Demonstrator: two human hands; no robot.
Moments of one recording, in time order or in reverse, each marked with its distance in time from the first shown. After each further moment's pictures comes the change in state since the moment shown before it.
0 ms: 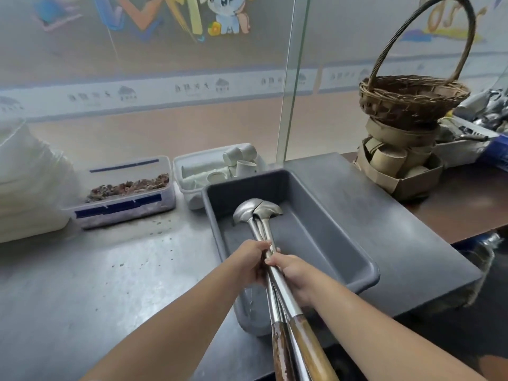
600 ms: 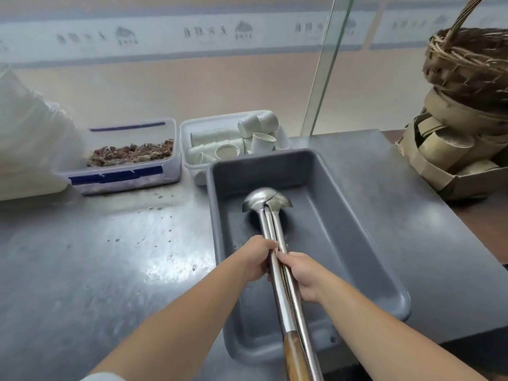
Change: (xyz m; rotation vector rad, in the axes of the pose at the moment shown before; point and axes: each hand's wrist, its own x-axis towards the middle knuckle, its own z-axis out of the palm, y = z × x) left_hand 0.099 0.011 -0.013 0.006 0.128 0.052; right_hand 0.110 -0.011 -0.049 -0.130 -0.019 0.170
